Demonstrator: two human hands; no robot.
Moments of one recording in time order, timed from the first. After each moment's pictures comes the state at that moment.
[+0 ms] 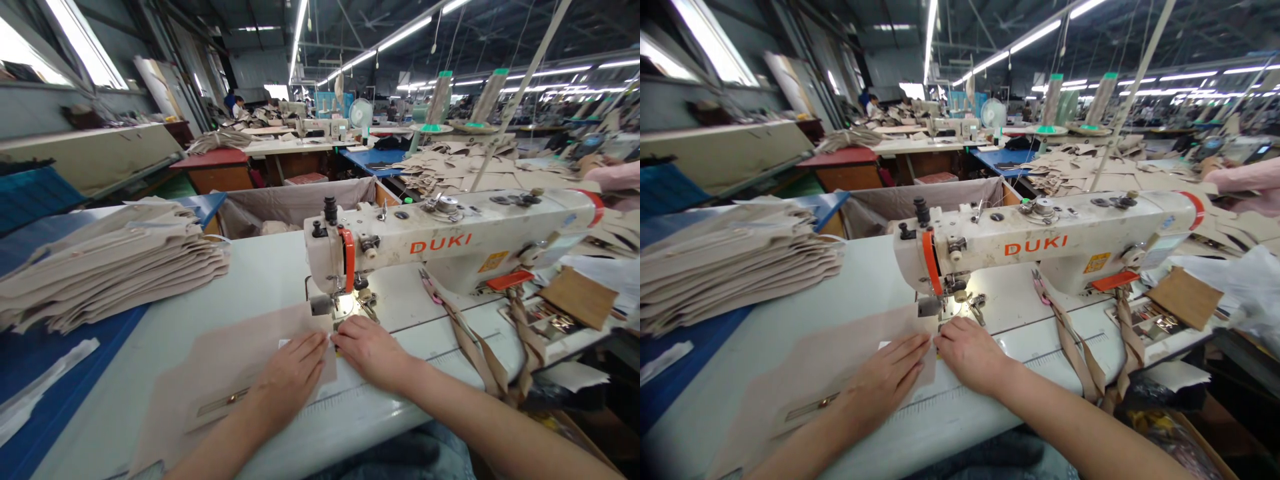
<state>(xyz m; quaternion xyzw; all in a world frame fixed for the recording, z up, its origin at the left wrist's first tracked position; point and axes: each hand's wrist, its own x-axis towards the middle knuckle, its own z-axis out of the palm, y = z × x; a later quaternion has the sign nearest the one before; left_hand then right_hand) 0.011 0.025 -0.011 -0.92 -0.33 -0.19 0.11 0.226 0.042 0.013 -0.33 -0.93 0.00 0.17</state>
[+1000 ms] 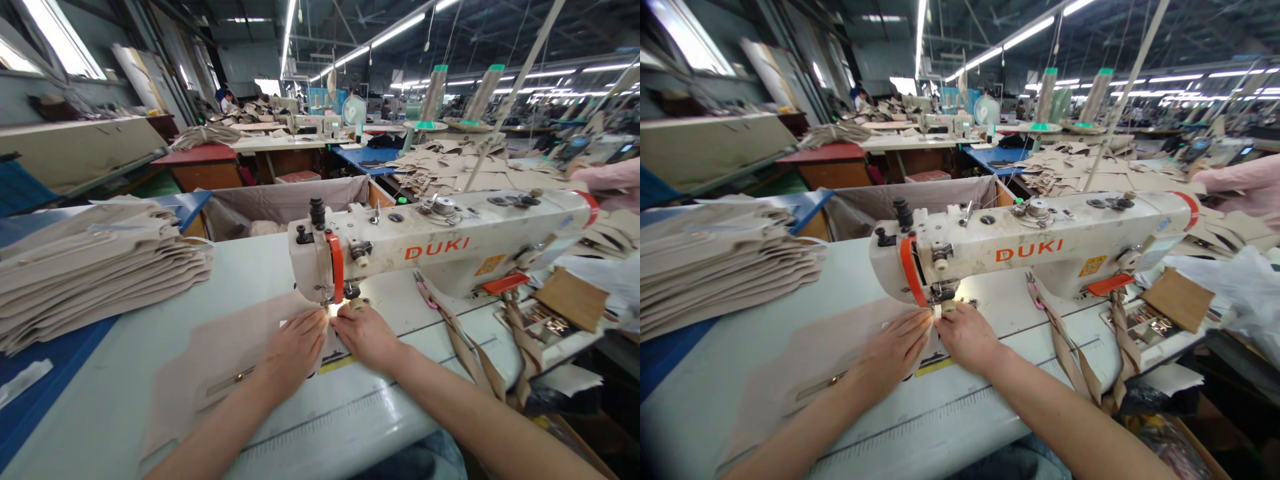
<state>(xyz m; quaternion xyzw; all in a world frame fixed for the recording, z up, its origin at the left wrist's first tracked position) 0.035 0.076 -0.017 -0.90 -0.36 -0.21 0.09 0.235 0.077 0.011 -0.38 -0.91 -0.03 0.17</state>
